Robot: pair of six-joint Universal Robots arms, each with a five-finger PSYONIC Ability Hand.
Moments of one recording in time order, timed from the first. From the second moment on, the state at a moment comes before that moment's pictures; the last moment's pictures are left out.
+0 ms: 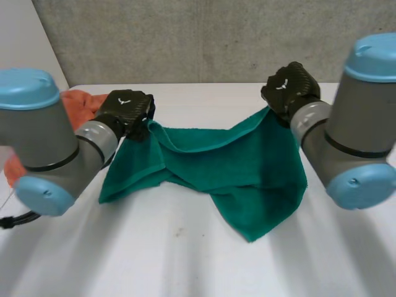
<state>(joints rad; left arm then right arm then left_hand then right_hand) 4.30 -2.04 -1.31 3.23 -1.45 3.39 2.08 -1.10 1.15 0.05 1.65 2.24 1.10 1.19 1.19 1.20 0.99 0.98 1.17 1.18 1.19 0.99</state>
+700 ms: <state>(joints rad) 4.35 -1.95 -1.51 3.65 -1.36 3.42 2.11 -1.09 1.27 -0.18 1.70 2.29 1.10 1.19 1.19 1.20 0.99 0.98 1.17 1.18 1.19 0.99</state>
